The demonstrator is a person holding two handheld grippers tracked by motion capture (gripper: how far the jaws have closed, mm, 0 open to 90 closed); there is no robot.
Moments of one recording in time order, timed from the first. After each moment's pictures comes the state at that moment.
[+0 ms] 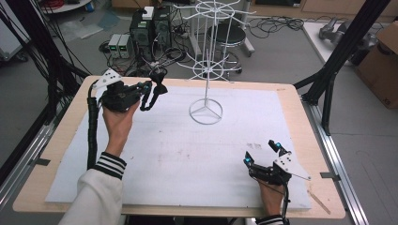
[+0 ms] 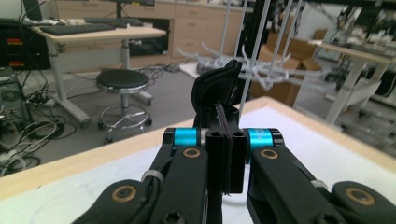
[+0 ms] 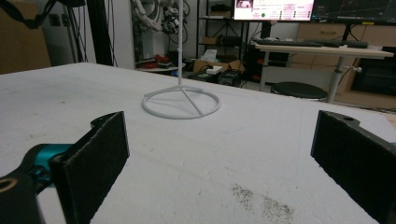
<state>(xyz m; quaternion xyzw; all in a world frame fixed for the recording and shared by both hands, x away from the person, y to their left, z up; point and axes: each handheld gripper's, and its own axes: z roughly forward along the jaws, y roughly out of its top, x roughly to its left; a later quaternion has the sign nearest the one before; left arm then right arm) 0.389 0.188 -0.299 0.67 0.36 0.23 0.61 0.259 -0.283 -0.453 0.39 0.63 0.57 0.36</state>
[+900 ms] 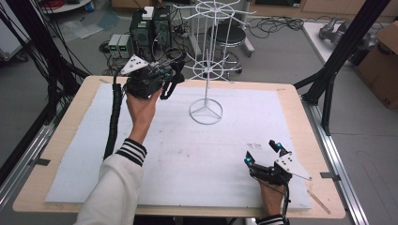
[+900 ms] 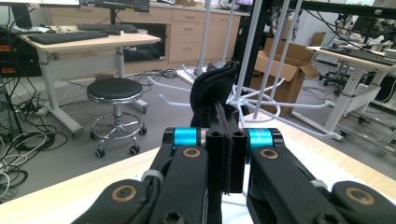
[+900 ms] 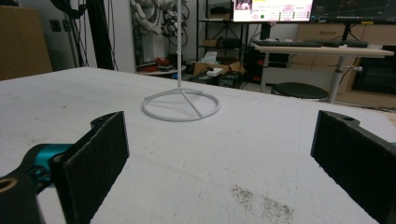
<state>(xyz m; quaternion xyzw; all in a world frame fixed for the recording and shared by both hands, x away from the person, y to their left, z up) 0.417 0.129 -0.278 0.67 0.35 0.24 0.61 0.259 -0.285 -0.453 0.39 0.62 0.58 0.36</state>
